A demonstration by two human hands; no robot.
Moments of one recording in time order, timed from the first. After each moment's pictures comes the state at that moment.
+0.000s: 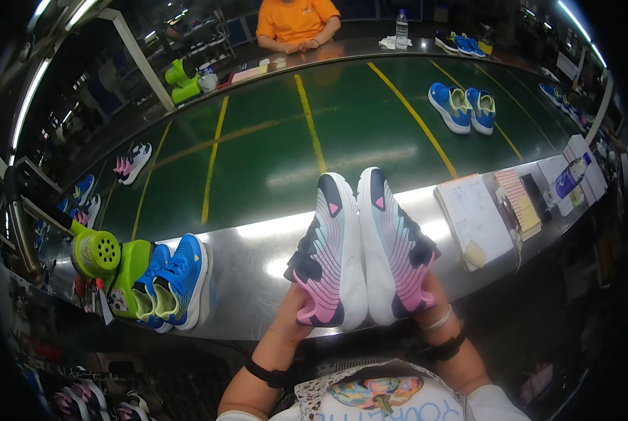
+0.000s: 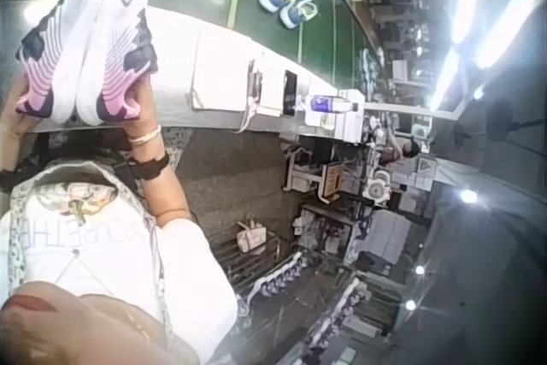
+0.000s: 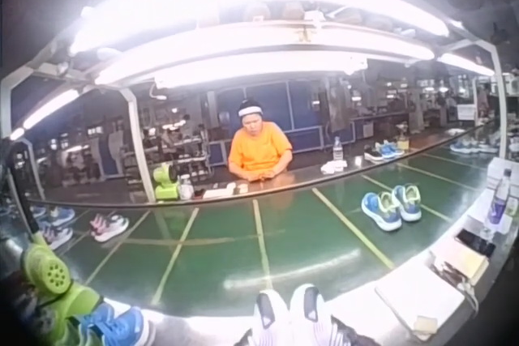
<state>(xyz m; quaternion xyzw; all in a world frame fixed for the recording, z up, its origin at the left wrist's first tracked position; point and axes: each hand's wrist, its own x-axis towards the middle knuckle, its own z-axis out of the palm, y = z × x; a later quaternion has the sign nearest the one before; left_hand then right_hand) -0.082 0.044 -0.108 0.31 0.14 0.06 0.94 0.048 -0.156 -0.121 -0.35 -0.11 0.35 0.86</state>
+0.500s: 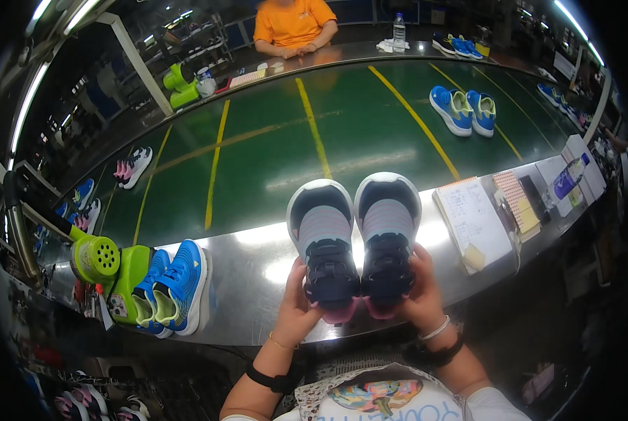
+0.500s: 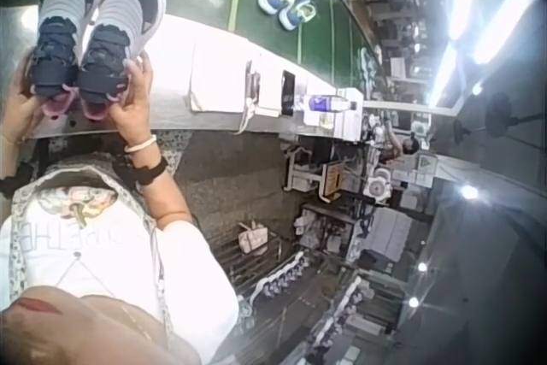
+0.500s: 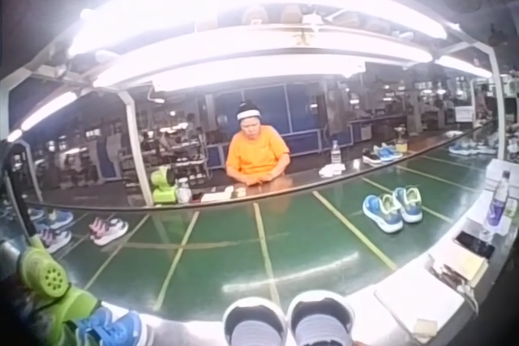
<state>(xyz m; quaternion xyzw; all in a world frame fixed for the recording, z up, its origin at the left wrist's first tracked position) -0.084 0.052 -0.151 0.65 0.01 0.27 0.72 0.044 -0.152 -0.128 -0.55 -0.36 0.11 0.74</state>
